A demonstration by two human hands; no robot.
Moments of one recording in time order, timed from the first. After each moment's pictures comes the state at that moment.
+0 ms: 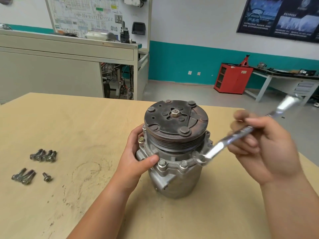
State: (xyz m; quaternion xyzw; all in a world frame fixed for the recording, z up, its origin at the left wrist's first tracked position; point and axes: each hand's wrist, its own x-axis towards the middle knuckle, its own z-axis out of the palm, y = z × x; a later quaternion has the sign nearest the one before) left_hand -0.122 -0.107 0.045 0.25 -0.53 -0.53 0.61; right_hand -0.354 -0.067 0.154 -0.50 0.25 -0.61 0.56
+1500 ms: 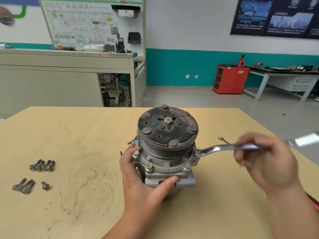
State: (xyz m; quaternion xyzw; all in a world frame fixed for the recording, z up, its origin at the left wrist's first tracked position) left_hand -0.172 -0.053 0.039 0.40 -0.59 -0.22 0.67; right_hand -0.394 -0.057 0.118 -0.53 0.33 -0.65 0.44
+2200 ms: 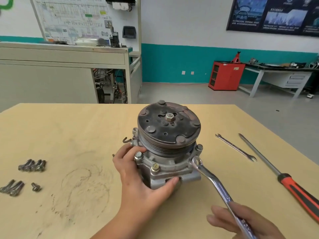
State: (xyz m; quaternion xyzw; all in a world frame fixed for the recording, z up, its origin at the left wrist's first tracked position) left_hand -0.170 -0.060 0.040 0.39 -0.64 -0.16 0.64; right_hand -0.360 0.031 0.082 -0.28 0.12 -0.64 0.71
